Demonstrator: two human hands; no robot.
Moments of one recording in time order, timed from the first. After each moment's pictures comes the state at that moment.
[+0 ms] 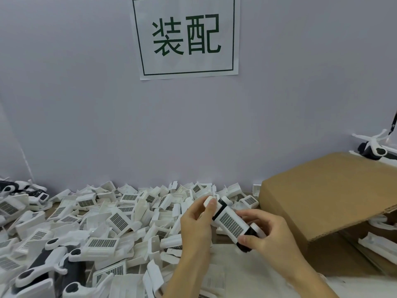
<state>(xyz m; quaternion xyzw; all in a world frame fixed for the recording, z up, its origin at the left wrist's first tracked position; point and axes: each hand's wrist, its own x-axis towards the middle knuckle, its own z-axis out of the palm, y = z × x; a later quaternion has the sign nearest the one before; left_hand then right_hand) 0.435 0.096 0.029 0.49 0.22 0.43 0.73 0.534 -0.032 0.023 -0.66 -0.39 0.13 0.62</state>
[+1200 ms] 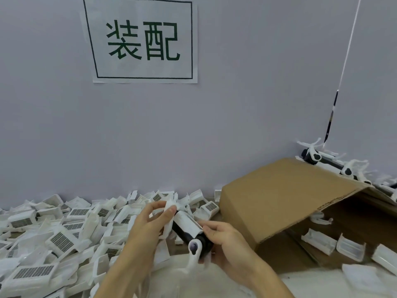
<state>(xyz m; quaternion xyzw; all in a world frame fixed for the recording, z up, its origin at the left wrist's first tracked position) 0.422 0.108 0.052 0.56 0.21 0.33 0.73 0.531 -0.032 0.040 -0.55 -0.29 0.39 0.68</state>
